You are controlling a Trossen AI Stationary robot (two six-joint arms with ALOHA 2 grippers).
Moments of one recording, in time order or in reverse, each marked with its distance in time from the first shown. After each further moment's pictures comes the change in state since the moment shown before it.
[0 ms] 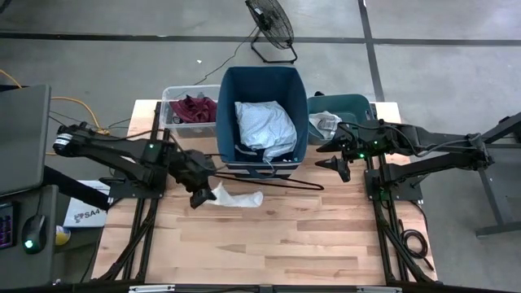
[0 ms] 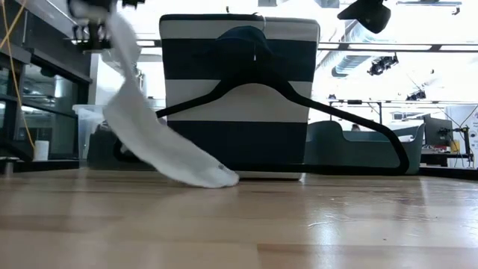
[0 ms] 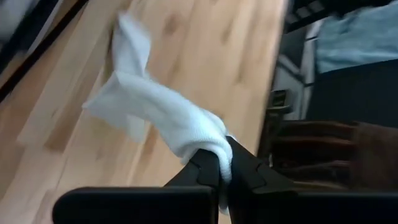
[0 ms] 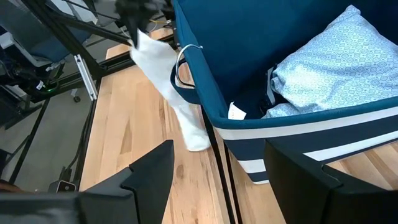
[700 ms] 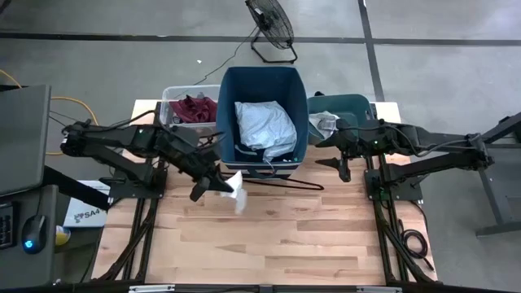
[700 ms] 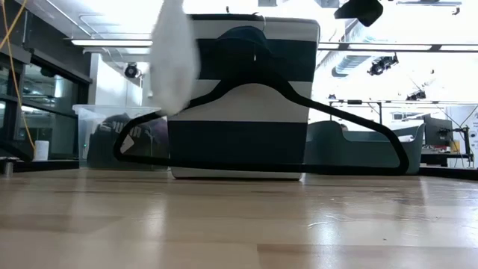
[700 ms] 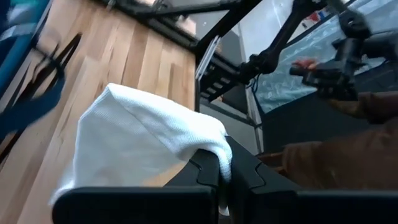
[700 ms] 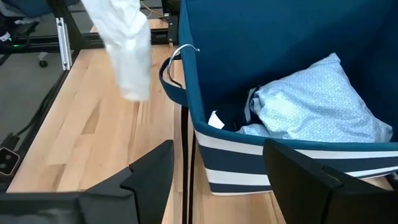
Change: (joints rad) left arm 0.000 0.138 0.430 0.067 0.007 0.077; right arm 0.000 0.000 0.000 0.008 0.051 -0.287
